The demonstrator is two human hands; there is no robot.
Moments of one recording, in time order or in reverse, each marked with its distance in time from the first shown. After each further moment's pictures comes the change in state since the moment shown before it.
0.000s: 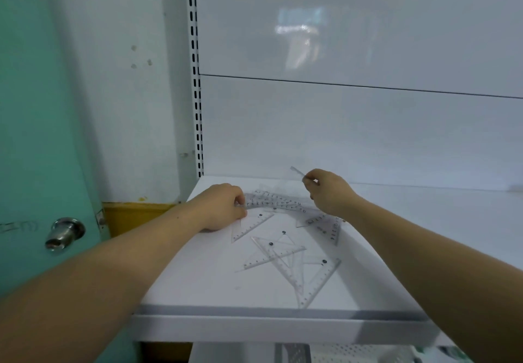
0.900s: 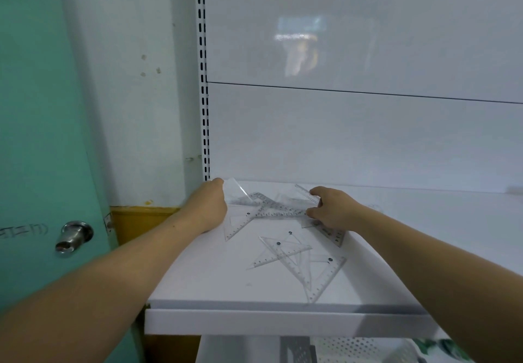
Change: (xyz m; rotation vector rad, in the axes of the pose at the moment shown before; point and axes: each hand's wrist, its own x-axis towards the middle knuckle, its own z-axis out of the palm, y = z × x) left_hand -0.015 -0.019 -0.006 -0.087 0.201 -0.162; right_hand -0.017 0.005 0.005 -0.275 -0.174 0.015
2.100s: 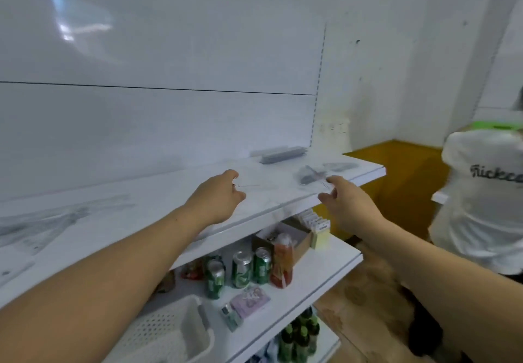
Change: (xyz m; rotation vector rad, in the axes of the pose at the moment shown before) left_hand -0.125 0.415 0.129 -0.255 -0.287 0.619; right_hand -0.333 0.313 -0.133 -0.012 0.586 0.600
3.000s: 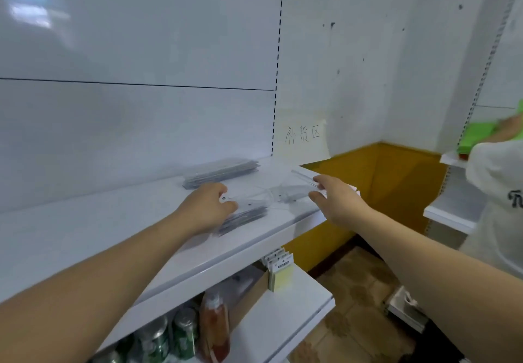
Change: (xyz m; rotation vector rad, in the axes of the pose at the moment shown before) left_hand 0.226 0.105 0.152 -0.012 -0.061 -0.071; right_hand 0.232 0.199 -0.008 -0.021 -0.094 -0.045
